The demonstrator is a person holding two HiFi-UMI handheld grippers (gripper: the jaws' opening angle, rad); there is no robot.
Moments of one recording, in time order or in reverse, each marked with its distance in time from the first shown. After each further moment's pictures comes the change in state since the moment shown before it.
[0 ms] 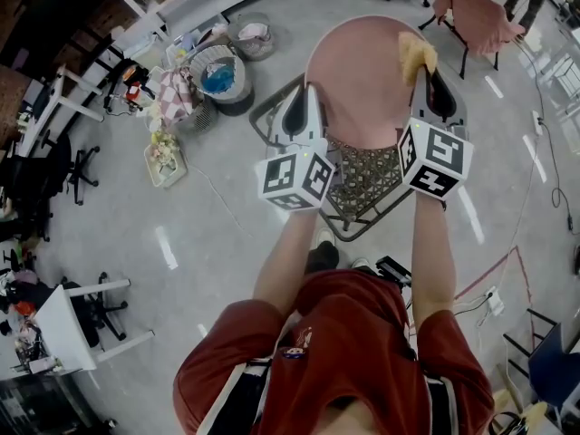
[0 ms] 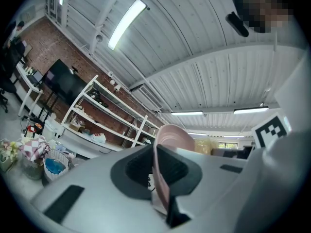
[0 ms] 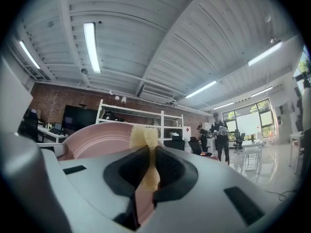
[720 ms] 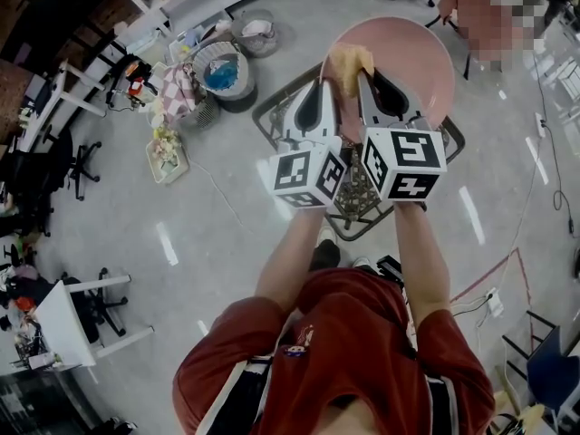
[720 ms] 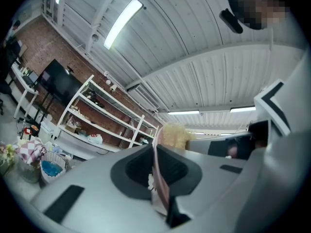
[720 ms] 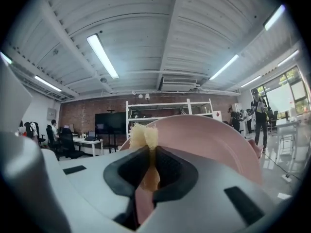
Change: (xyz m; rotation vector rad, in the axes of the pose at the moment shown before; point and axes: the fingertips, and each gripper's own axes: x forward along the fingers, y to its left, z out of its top) left arm 0.011 -0.013 0.000 0.025 0.003 -0.035; right arm 0.000 0.115 0.000 0.113 0.096 0.365
